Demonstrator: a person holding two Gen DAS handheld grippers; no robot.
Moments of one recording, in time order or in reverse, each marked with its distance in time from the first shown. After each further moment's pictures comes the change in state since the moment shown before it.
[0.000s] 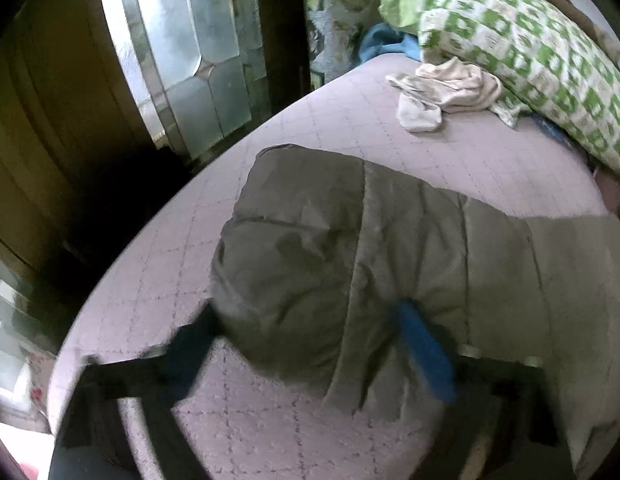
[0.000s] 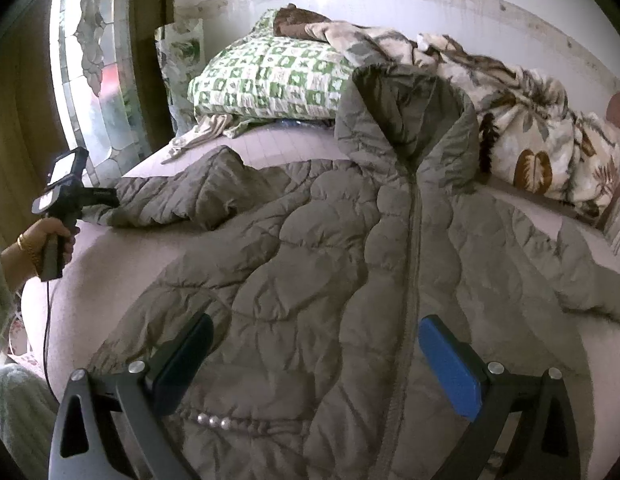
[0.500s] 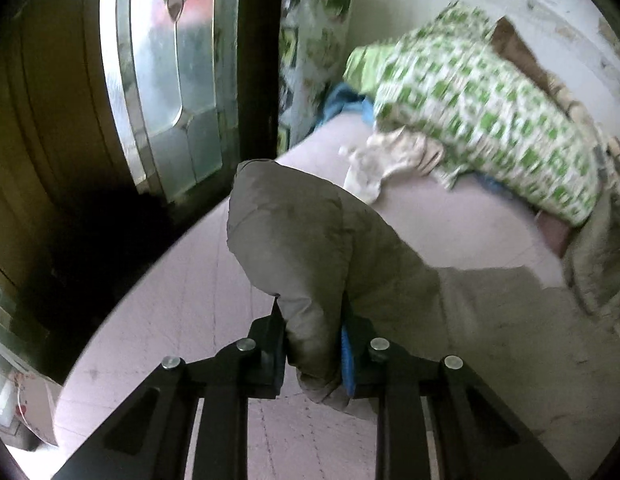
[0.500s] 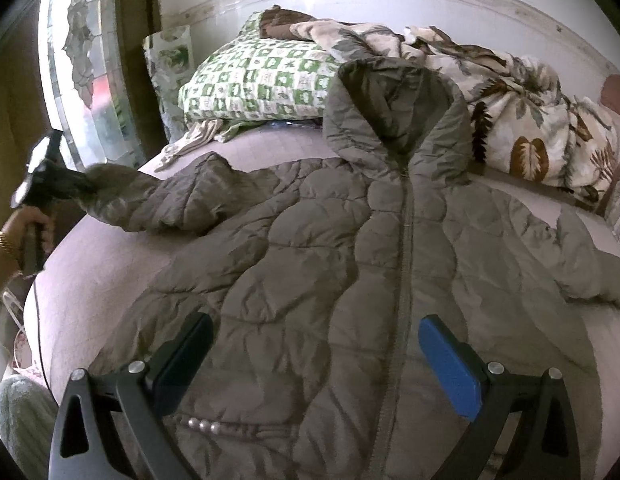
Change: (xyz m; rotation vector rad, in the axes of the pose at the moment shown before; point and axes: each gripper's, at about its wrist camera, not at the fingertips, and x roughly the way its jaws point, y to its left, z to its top) left arm -0.085 0.004 0.026 -0.039 -0.150 -0.178; right arm 0.000 -0.015 -0.002 0.050 -0.005 -0.003
